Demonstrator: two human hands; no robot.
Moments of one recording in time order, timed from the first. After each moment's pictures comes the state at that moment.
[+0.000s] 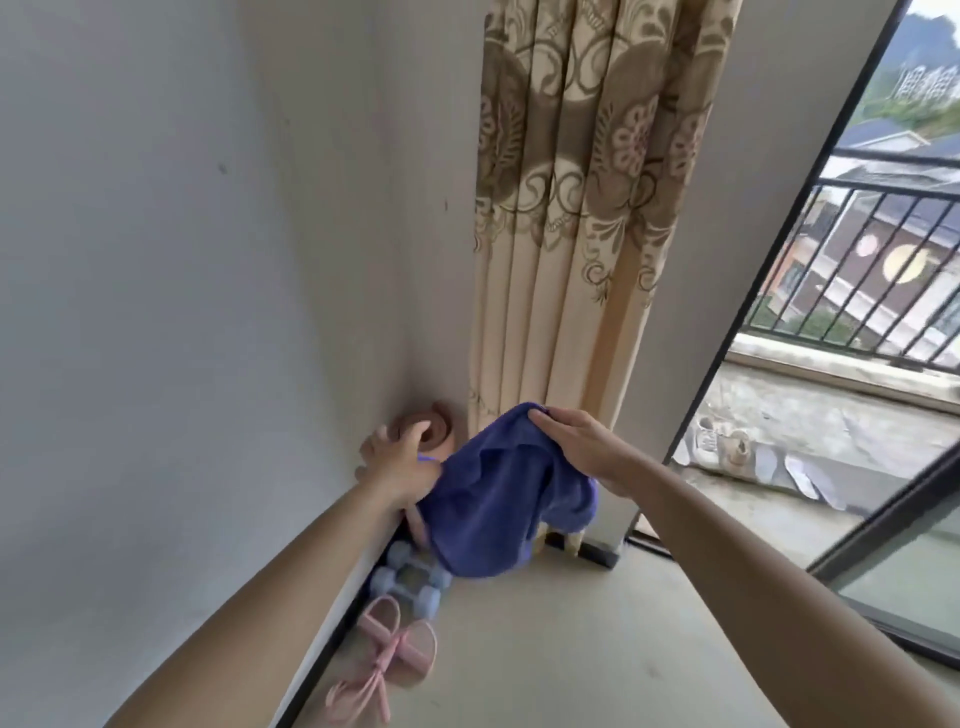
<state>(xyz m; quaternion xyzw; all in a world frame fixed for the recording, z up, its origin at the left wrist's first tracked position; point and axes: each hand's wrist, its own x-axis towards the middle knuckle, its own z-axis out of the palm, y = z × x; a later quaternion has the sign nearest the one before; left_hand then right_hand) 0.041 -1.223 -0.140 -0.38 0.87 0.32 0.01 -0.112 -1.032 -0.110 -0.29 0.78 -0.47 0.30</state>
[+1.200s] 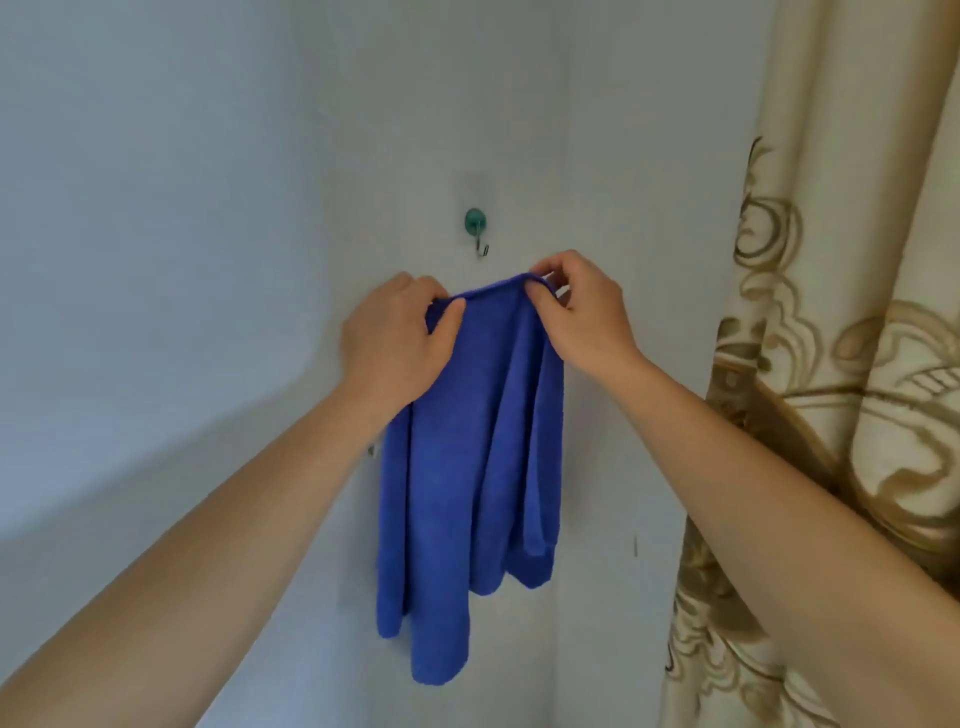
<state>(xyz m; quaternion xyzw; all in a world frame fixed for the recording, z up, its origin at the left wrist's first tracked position) -0.235 -1.599 0.196 -0.35 0.76 -0.13 -0.53 -0.439 -1.555 0.206 -0.60 0.55 -0.56 -0.12</state>
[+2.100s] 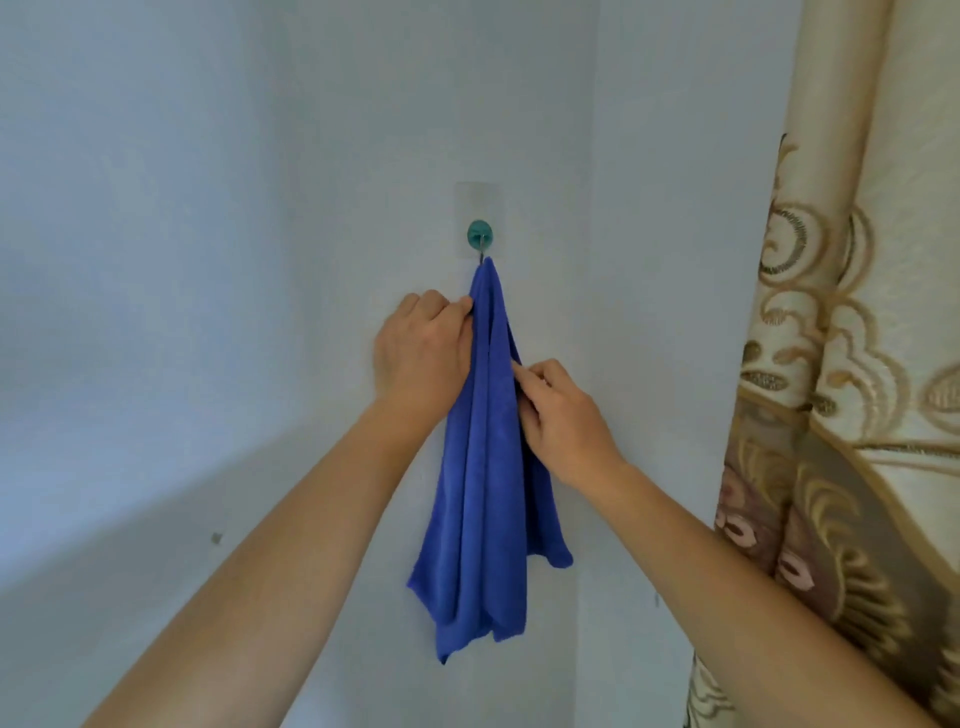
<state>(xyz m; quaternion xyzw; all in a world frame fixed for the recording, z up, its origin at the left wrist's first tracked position) -0.281 -1.634 0.184 -0.33 0.68 -0.36 -0.55 -0.456 -1.600 0.108 -0.73 0.46 -0.47 -0.17</state>
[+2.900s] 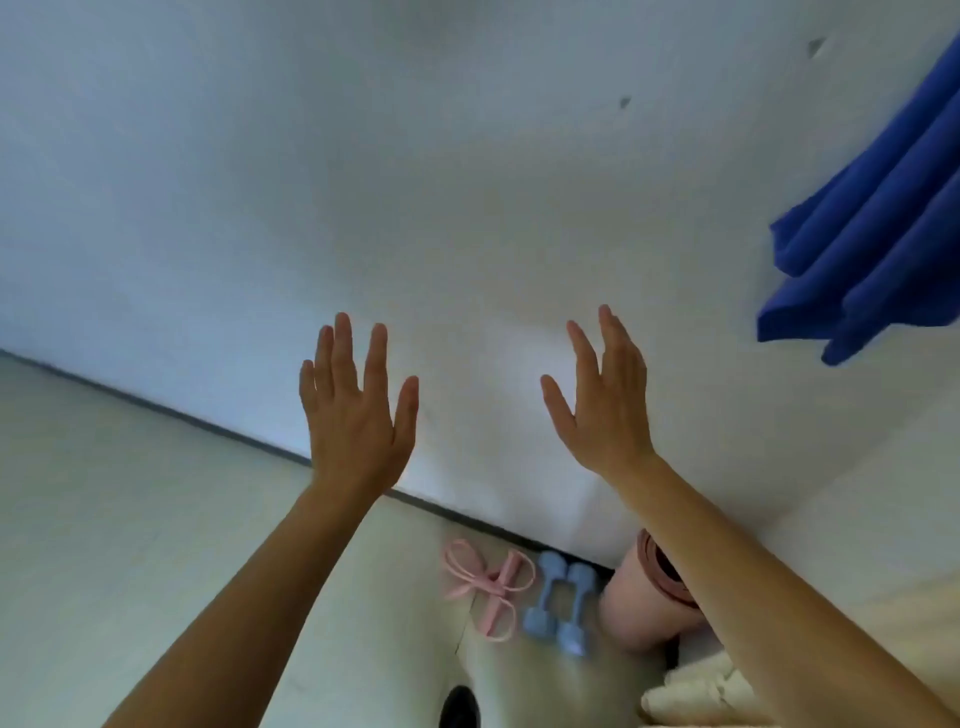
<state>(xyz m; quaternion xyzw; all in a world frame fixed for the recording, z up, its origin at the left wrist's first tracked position) -0.038 -1.260 -0.131 -0.82 0.48 -0.22 -0.21 -0.239 -1.437 -0.169 -0.88 0.34 -0.34 0.05</state>
